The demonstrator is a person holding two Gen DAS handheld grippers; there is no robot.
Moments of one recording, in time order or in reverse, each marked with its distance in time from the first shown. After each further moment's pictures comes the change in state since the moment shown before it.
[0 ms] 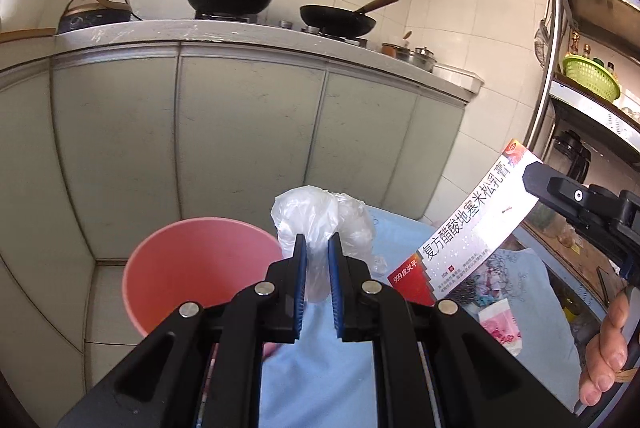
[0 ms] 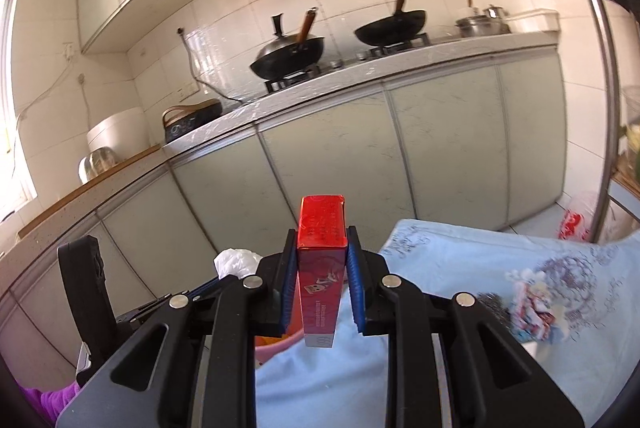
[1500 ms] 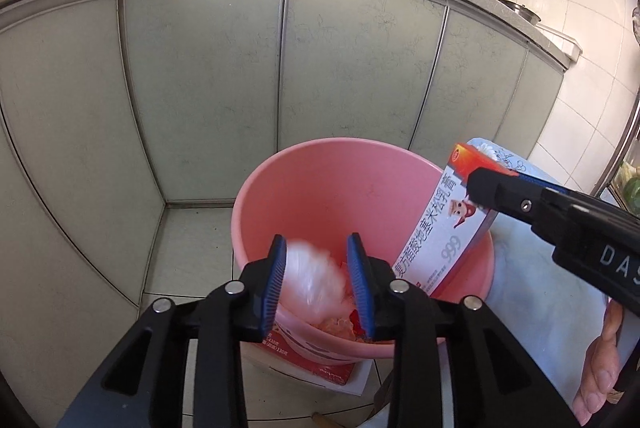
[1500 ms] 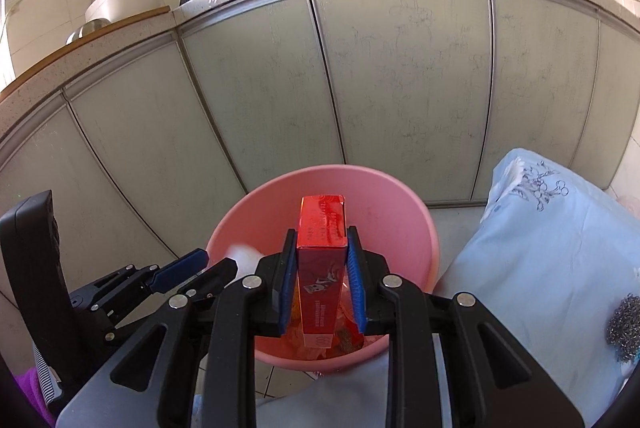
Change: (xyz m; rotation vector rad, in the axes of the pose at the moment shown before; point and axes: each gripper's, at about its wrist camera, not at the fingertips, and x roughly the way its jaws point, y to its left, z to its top) left arm 0.068 0.122 -0.058 -0.070 0.191 0.269; right arm 0.189 0.072 -0.074 -0.136 0.373 0.037
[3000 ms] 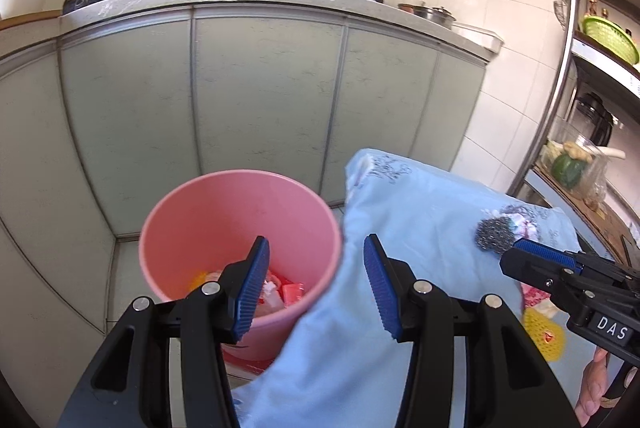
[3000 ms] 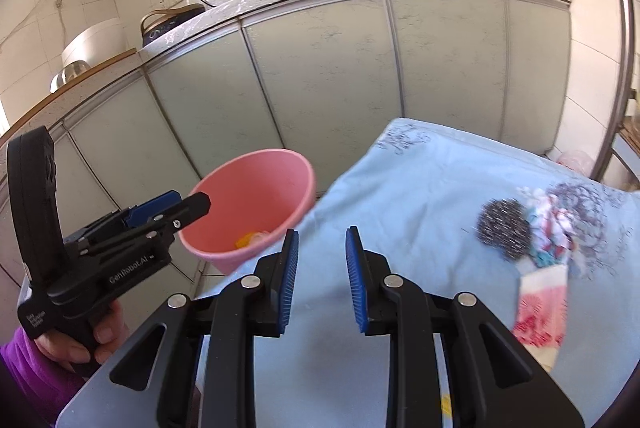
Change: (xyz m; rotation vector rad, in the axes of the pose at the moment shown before) left arm -0.078 -0.100 0.004 0.129 -0.061 -0.213; right arm -0.156 -0.075 -0.070 0.139 -0.061 -0.144
